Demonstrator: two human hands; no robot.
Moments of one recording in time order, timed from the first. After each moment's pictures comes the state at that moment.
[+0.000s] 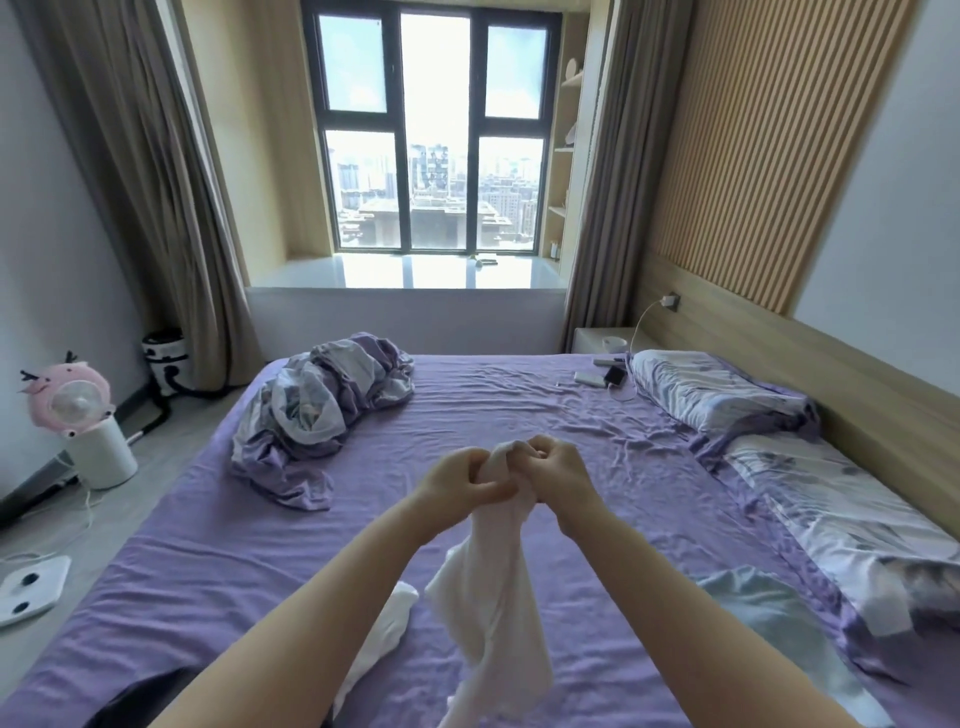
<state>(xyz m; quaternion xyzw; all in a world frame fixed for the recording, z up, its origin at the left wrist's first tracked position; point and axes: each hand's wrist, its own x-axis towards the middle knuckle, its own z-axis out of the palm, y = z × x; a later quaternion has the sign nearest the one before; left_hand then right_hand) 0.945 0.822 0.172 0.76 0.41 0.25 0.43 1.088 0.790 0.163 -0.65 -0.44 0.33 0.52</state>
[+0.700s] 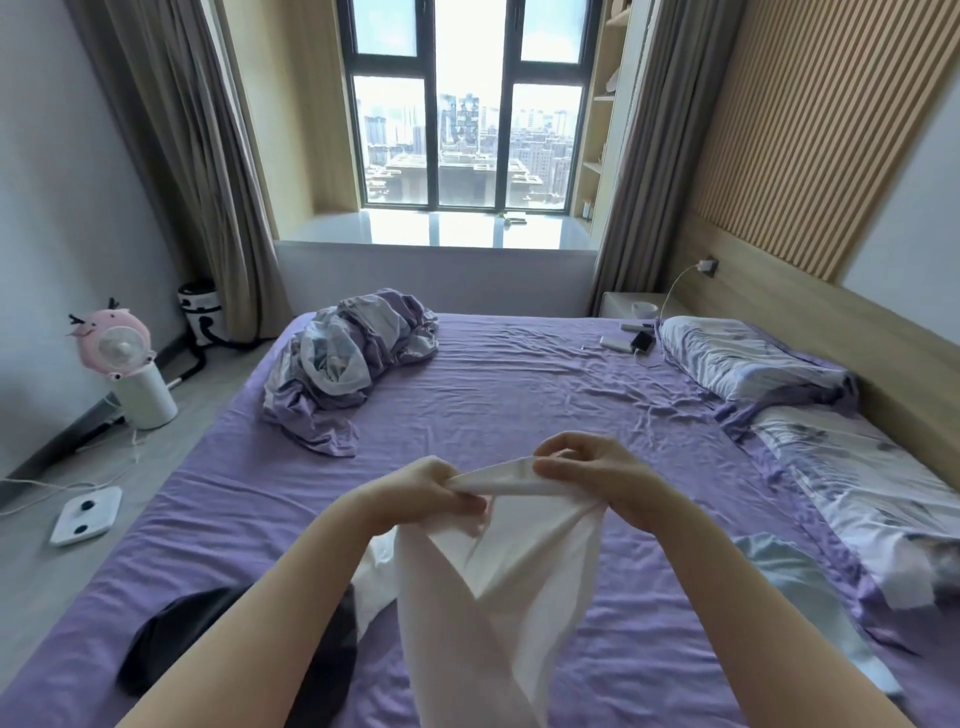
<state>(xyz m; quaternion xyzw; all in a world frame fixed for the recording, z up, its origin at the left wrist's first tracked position) 0.883 0.802 0.142 0.73 0.44 0.10 0.51 1.114 0.744 0.149 -0.55 -0.53 0.50 0.41</state>
